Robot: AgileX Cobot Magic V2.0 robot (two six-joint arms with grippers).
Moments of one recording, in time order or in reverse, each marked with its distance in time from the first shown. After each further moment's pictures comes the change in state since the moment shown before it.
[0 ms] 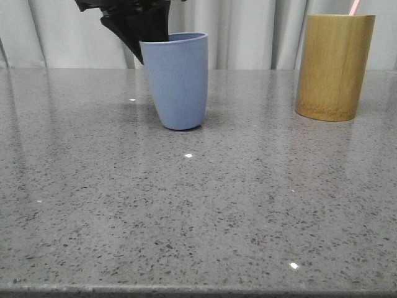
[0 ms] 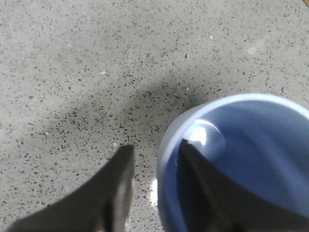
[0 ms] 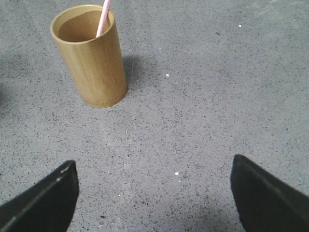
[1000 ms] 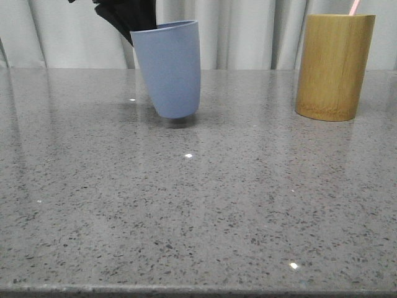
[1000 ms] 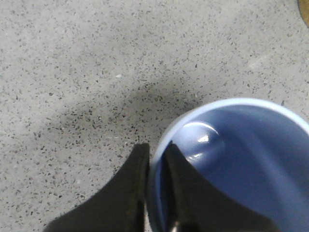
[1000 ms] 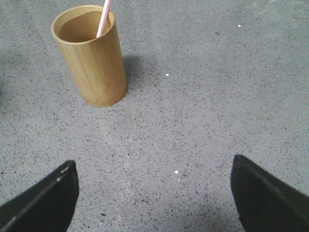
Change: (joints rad) left arm 0.024 -0.028 0.004 -0.010 -0.006 -0.045; right arm 0.000 0.000 -0.014 0.000 0.020 0.000
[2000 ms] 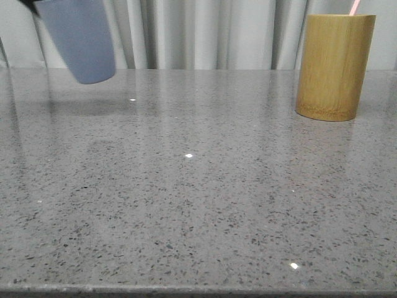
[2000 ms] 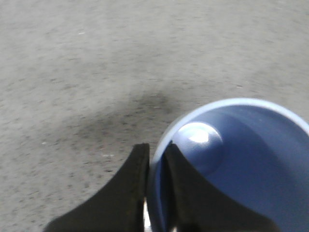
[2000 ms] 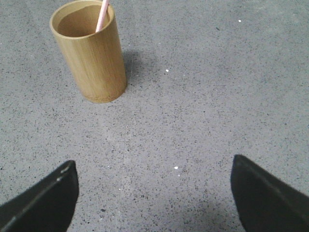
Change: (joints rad) left arm 0.246 -0.142 0.084 -0.034 -0.015 -0.003; right arm 0.000 0.000 0.000 0.000 0.014 0.000
